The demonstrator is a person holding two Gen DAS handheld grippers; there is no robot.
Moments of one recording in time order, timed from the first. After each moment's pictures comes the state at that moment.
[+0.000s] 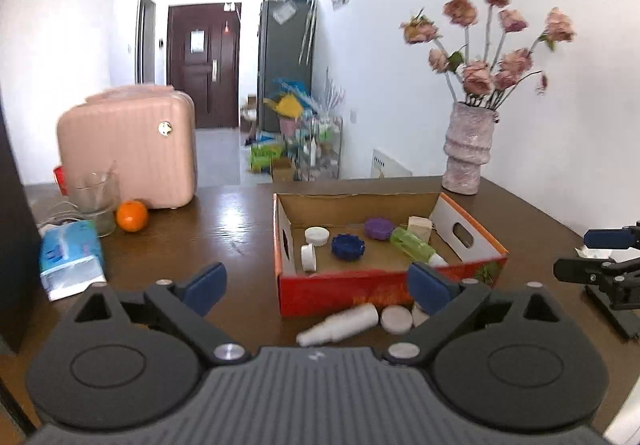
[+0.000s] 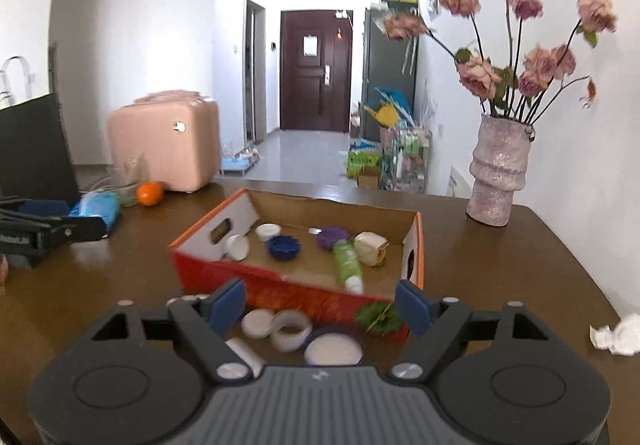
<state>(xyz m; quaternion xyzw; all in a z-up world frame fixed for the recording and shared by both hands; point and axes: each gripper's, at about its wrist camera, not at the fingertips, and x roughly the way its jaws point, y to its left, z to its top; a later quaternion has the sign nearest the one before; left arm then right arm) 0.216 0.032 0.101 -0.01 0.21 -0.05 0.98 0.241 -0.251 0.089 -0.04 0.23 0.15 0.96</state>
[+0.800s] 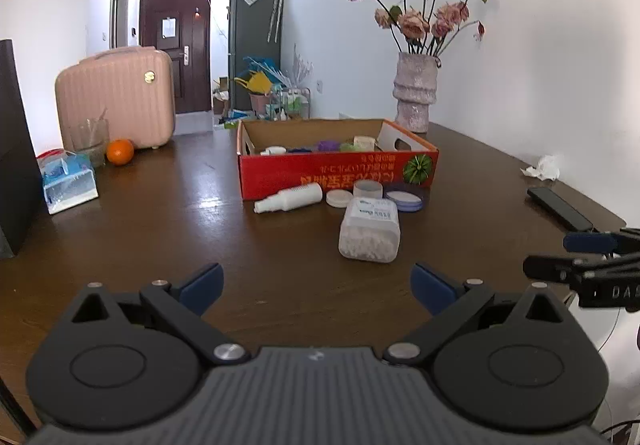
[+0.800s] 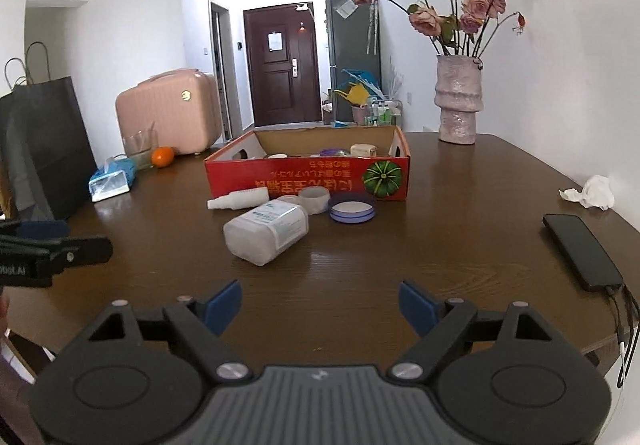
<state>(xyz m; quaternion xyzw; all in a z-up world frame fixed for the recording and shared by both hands) 0.086 0.006 0.028 0.01 0.25 -0.09 0.96 0.079 -0.255 0.006 0.02 0.25 0.11 0.96</state>
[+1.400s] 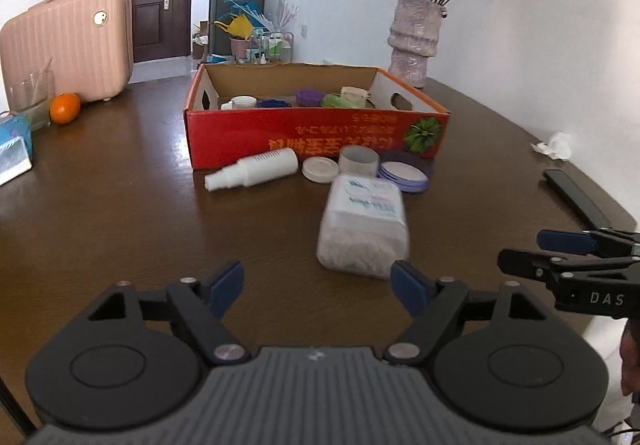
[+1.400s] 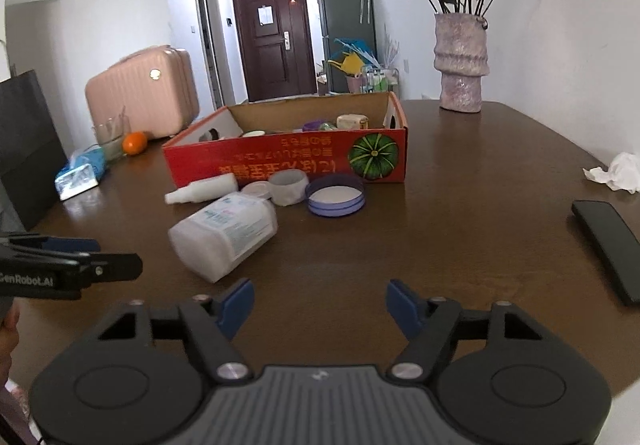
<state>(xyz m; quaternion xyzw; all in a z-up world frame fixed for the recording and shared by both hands) 0.203 -0.020 -0.003 -0.01 0.33 -0.12 0.94 0.180 -0.262 -0.022 0.04 0.31 0.11 0.95</state>
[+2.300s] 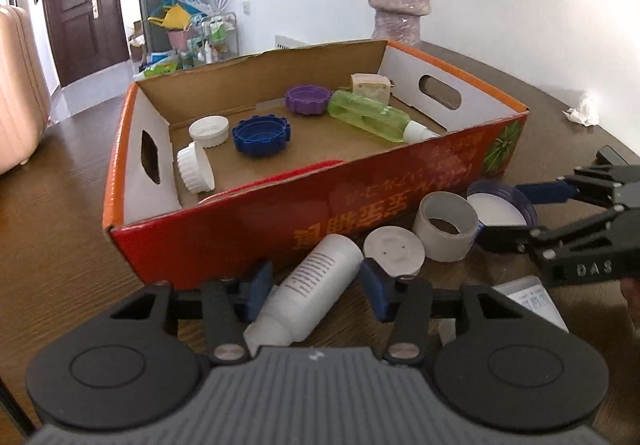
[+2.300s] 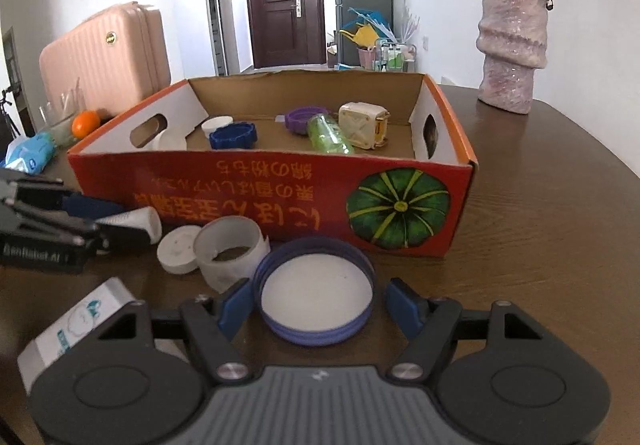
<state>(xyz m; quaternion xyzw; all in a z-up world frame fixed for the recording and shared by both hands) 0.387 -0.012 -0.035 0.08 0.36 -0.20 0.91 0.367 -0.234 -0.059 -0.01 0.34 0.12 0.93</state>
